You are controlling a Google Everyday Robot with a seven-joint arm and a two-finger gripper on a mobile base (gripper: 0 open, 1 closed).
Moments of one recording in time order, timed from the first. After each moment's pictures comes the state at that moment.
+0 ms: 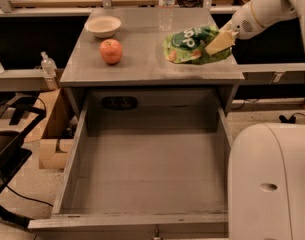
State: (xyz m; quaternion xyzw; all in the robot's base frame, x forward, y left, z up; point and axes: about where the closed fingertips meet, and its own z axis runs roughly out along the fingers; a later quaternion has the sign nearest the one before) arm 0.758 -0.218 0.907 -0.47 0.80 0.12 0.35
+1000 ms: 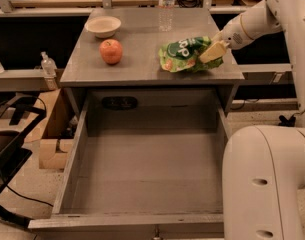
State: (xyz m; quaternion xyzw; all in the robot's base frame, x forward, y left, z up) arm 0.781 -0.205 0.864 -0.49 0.78 0.14 0.35
